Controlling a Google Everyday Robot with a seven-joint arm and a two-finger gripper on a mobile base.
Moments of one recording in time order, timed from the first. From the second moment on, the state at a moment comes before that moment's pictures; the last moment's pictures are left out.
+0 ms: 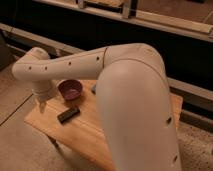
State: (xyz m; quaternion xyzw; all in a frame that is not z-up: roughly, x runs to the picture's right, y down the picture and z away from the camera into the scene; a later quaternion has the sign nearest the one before) arm -0.254 0.080 0.681 -0.32 0.12 0.38 0.86
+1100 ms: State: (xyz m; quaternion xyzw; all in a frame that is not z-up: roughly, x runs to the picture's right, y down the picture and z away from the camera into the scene) arm -0.230 0.075 0.678 -0.37 0.11 0.14 0.91
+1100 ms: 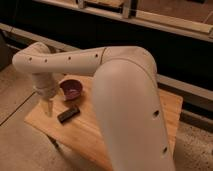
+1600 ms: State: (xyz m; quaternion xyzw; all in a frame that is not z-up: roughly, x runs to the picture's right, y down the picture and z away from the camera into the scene) arm -0.219 0.064 0.676 -0.39 0.08 -0.04 0.92
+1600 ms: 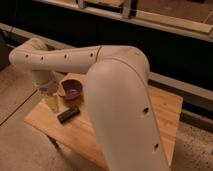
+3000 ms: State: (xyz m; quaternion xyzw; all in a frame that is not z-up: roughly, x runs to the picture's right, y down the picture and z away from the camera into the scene) arm -0.205 0.074 0.692 -0.30 0.07 -0.39 0.87
